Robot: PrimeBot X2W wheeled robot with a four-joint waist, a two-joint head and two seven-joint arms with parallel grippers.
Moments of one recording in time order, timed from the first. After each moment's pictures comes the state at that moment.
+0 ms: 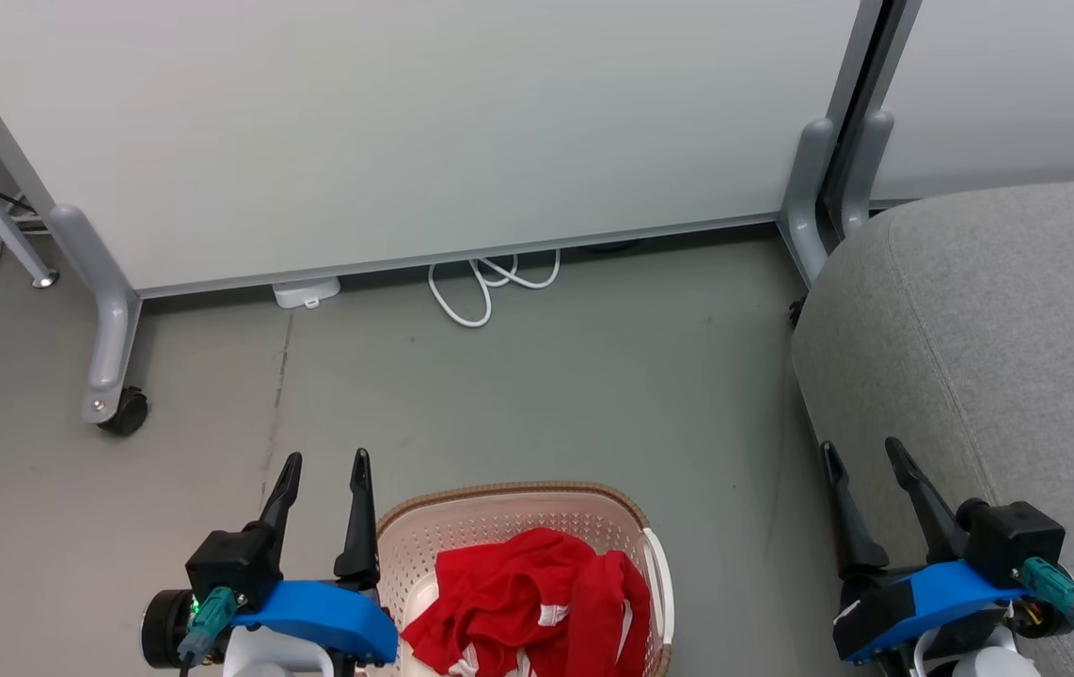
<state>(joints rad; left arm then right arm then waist) -0.11 0.05 -0.17 0.40 -0.27 -0.05 -0.26 -0.10 -0.05 0.00 0.29 0.19 0.13 -0.19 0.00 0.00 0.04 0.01</state>
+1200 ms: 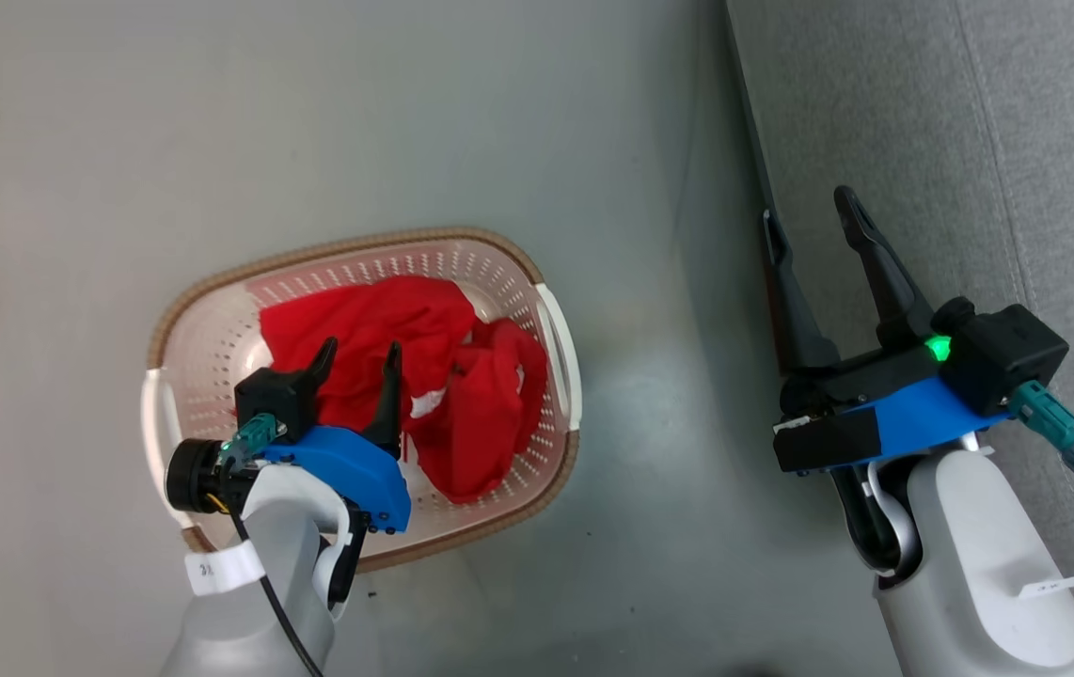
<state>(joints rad) -0.53 0.05 -0.26 0.86 -0.29 -0.12 -0.26 -0.42 -0.05 0.13 0.20 0.20 0.13 -0.24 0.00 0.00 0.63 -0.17</state>
